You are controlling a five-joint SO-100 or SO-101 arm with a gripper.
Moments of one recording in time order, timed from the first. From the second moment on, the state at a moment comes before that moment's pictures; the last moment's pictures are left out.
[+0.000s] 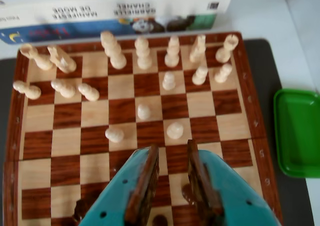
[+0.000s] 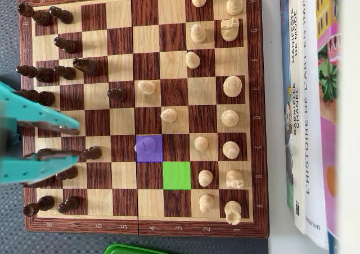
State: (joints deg) arm 6.2 144.5 121.8 65.0 89.4
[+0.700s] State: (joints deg) arm 6.2 112.7 98.4 79.4 89.4
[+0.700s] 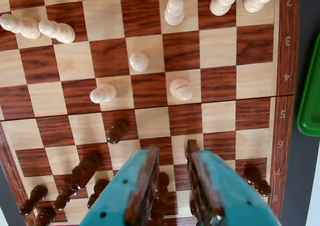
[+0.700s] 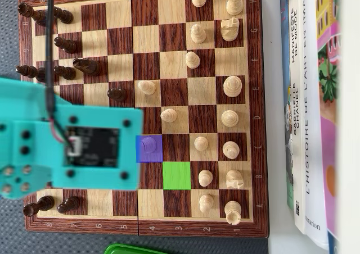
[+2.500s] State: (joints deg) arm 7.2 85.2 83.1 83.7 89.3
